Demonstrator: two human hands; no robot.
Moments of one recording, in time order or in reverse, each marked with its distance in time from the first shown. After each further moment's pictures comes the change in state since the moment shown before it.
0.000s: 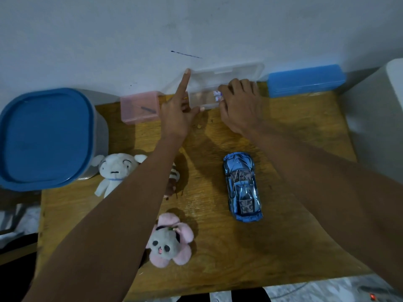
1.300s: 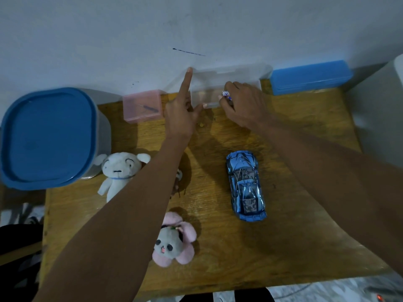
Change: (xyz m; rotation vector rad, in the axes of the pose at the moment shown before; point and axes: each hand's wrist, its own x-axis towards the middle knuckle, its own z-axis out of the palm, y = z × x) left_hand -0.003 -0.001 0.006 0.105 0.018 0.033; right_hand 0.008 0.011 0.009 0.207 0.028 -0.086
